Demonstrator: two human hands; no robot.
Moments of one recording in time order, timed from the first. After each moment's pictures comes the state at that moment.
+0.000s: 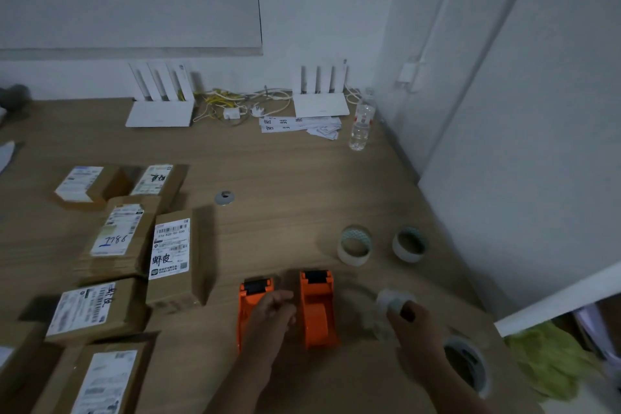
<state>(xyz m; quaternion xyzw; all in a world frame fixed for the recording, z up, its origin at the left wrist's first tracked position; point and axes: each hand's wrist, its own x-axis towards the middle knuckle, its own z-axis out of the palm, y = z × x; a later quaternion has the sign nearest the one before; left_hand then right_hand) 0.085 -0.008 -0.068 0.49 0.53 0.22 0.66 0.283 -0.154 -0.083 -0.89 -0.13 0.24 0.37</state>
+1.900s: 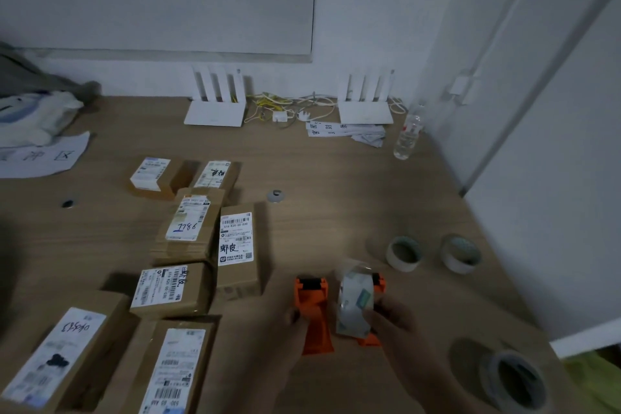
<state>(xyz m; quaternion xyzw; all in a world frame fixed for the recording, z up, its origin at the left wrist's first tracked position) 0.042 0.089 -0.026 0.41 0.64 0.20 0.62 0.159 -0.088 -0.038 -0.57 -0.27 0.47 0.63</state>
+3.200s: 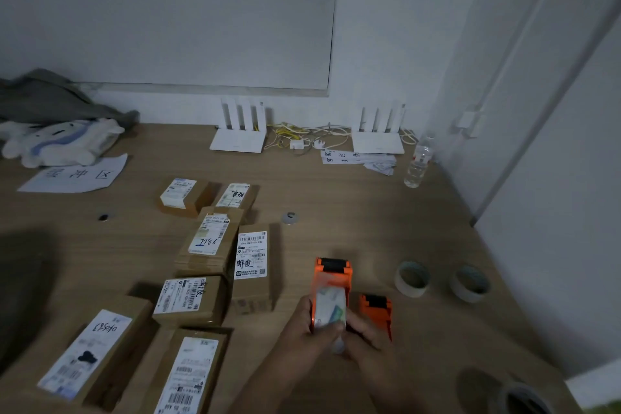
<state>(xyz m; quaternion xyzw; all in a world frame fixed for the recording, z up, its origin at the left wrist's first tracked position) -0.002 0.002 -0.003 0.55 0.40 0.24 0.69 0.110 -0.078 0.016 -0.68 -0.36 0.41 0.50</state>
